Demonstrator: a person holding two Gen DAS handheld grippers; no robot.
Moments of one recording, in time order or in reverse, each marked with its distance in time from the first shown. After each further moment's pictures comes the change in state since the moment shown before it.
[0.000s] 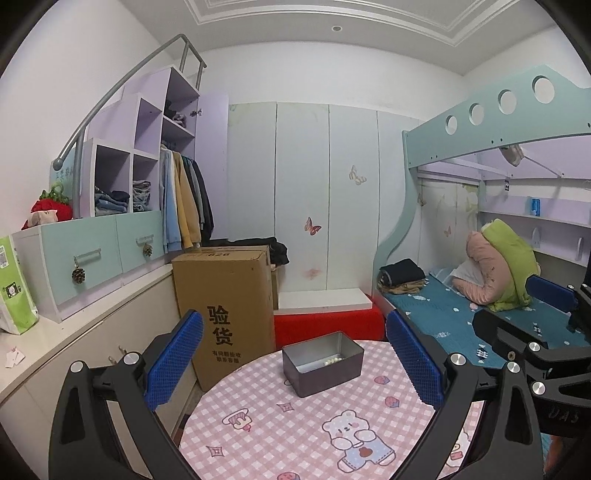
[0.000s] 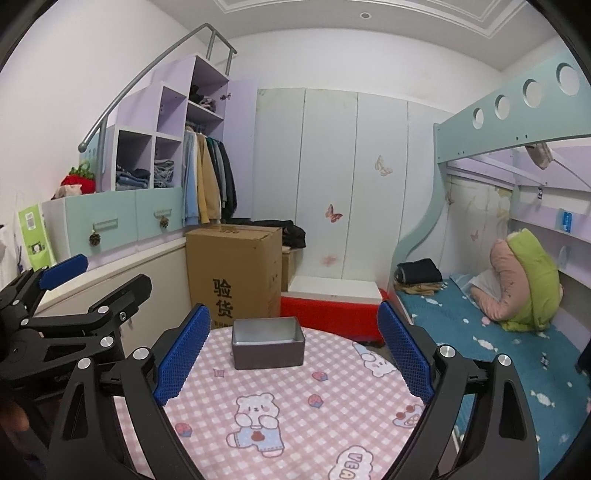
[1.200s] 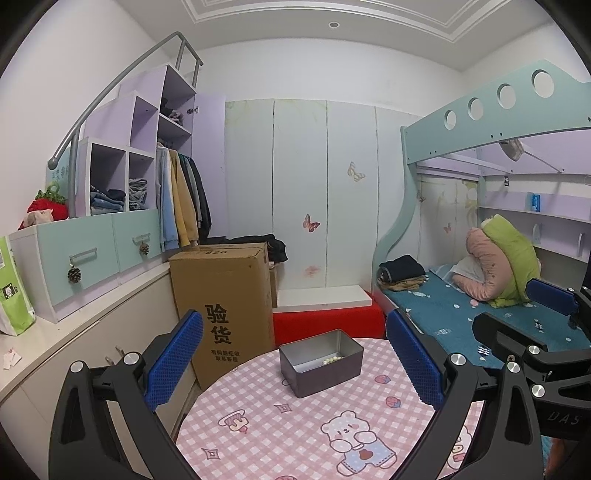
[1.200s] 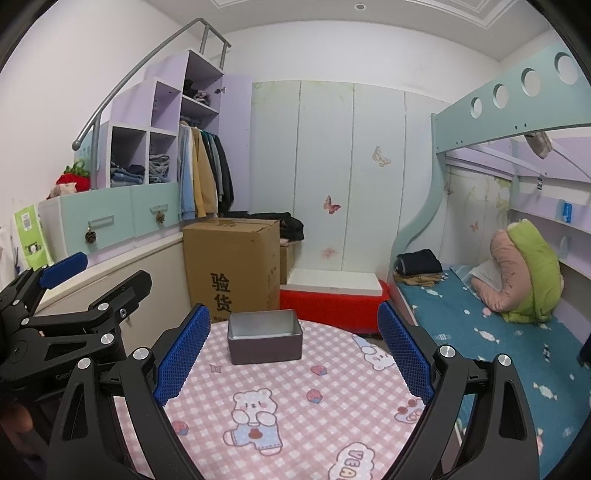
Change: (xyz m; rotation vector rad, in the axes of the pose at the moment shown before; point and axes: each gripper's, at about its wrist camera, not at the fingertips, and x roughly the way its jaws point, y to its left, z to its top) left arm 0.015 0.000 -0.005 0.012 0.013 -0.006; right arm 0.016 -0.002 -0.007 0.026 0.033 -0.007
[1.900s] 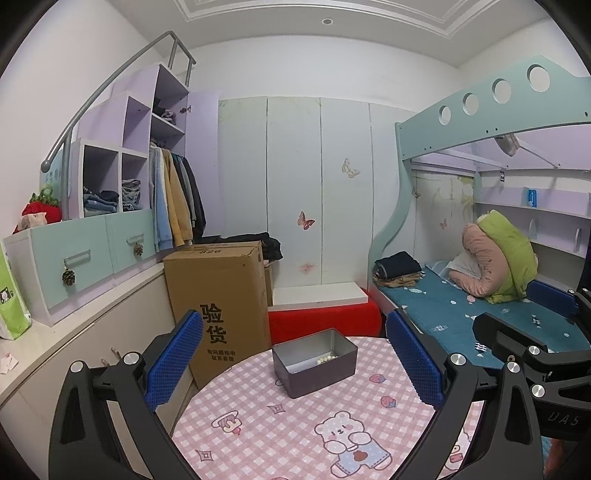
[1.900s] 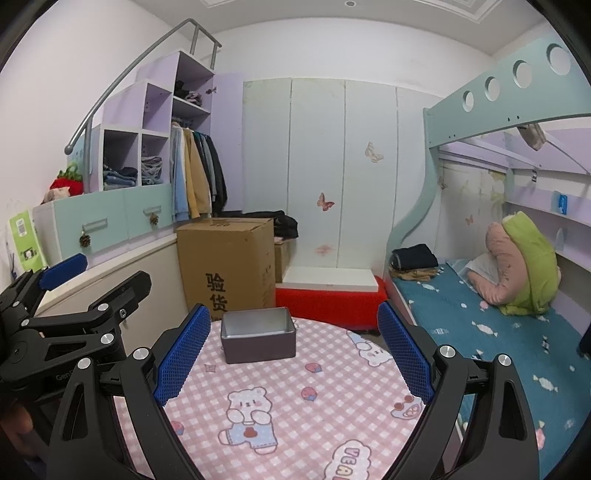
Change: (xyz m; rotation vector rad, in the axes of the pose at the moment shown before) left arm 0.009 -0.007 0.003 0.015 0.010 -0.018; right arm 0.001 -0.010 -0.006 0.029 0.004 -0.022
